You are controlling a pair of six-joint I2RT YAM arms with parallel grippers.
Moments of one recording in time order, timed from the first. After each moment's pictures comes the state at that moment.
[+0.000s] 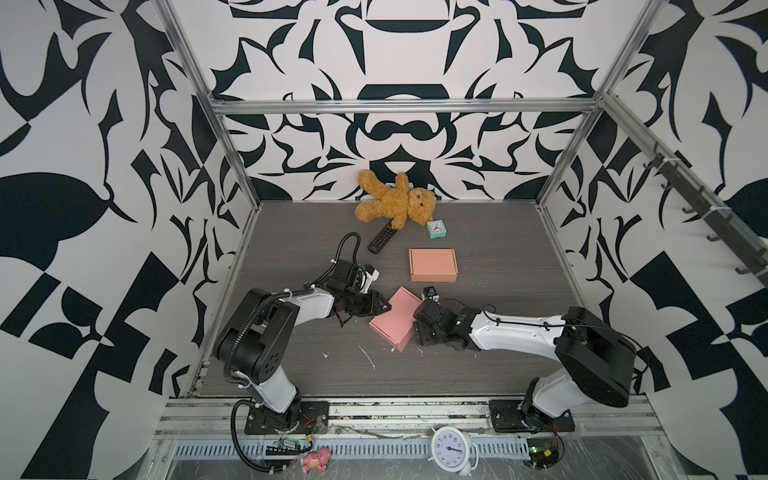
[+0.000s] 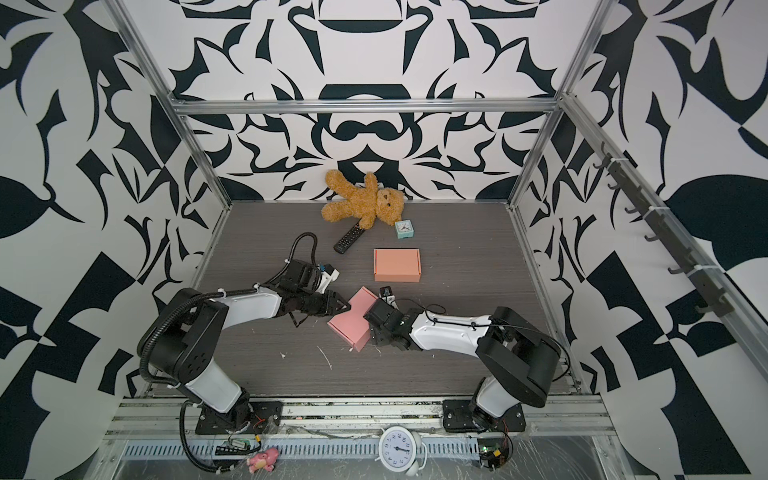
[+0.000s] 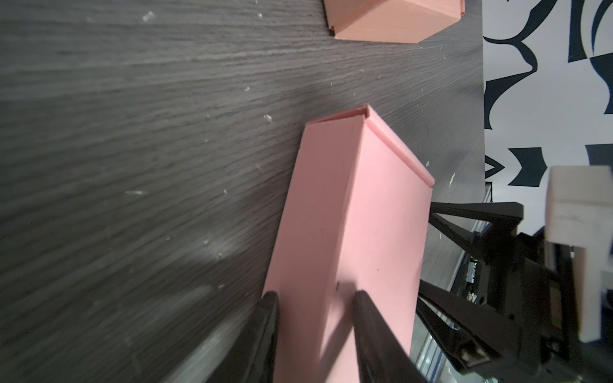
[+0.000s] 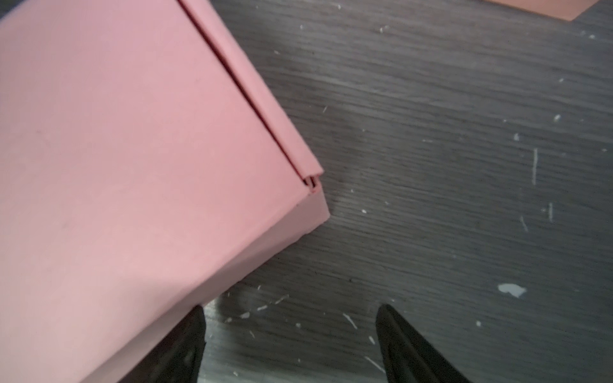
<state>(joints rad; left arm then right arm) -0.48 1.65 0.74 -0.04 0.66 -0.44 0.95 1.55 0.75 -0.35 0.27 0.68</state>
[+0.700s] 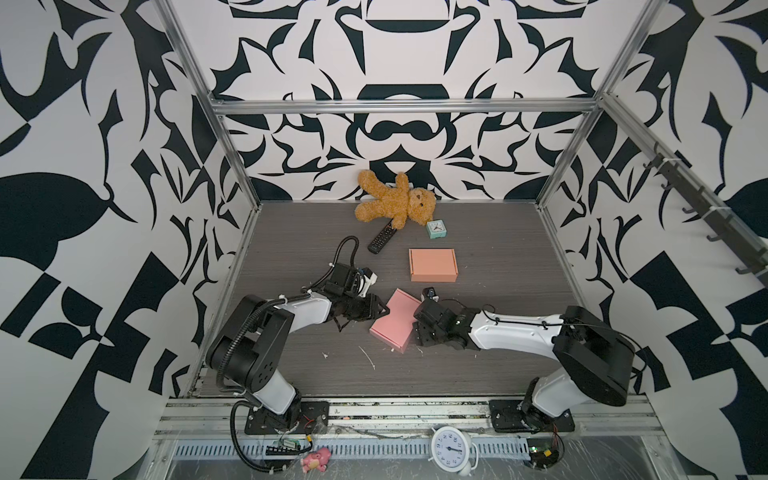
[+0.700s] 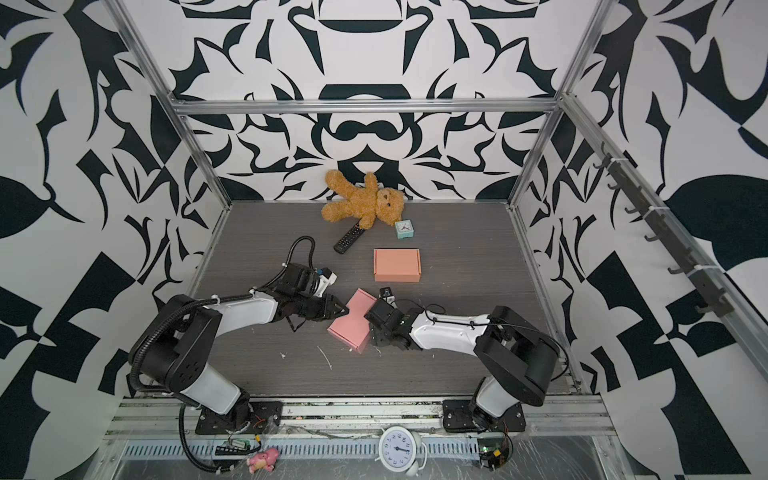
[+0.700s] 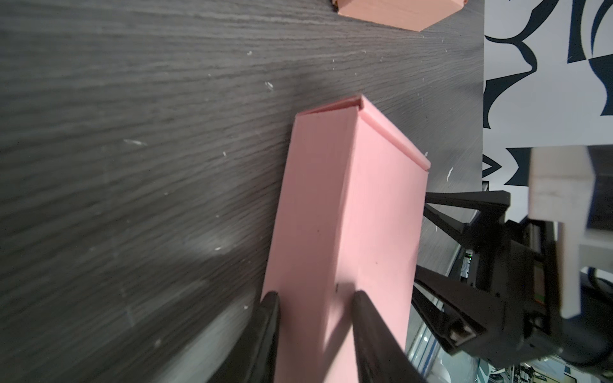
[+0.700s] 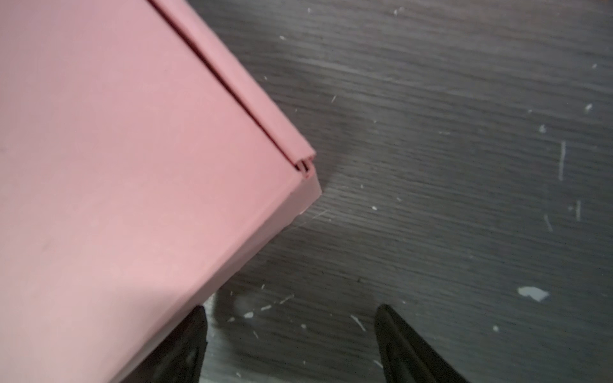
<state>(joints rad) -0.48 1.60 0.69 -0.06 0.66 -0.47 0.95 1.55 0.74 -0.33 0.24 0.68</state>
